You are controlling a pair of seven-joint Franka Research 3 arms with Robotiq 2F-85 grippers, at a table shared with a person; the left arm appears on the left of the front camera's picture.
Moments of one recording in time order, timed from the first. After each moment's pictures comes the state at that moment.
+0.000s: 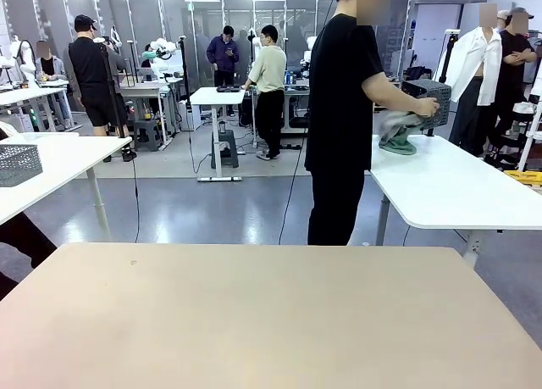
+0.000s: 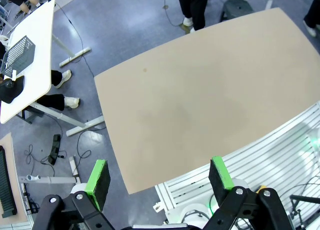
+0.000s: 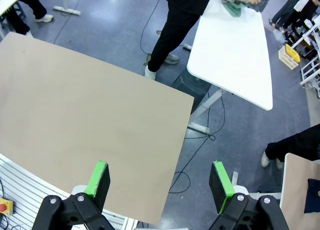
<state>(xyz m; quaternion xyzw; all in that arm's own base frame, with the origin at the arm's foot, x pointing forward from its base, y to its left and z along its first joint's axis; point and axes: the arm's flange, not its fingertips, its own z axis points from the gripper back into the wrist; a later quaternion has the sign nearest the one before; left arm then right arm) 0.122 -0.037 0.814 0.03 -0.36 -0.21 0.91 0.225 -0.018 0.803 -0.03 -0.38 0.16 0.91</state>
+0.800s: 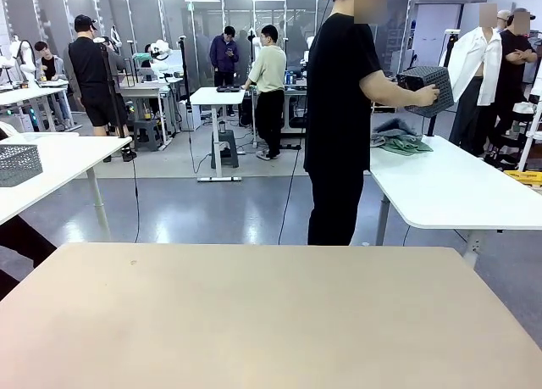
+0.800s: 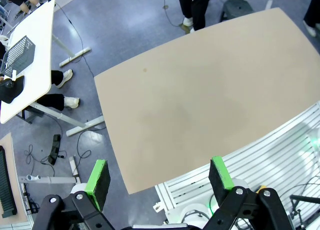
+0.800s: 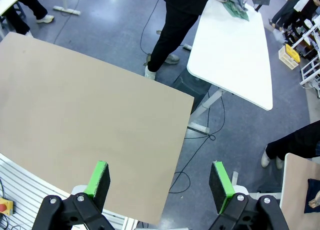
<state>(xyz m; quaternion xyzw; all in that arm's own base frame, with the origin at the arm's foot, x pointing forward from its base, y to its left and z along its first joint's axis) 0.122 -0.037 0.814 0.03 -0.36 -0.21 0.91 0.225 -0.018 0.803 -0.03 -0.38 0.16 0.91</state>
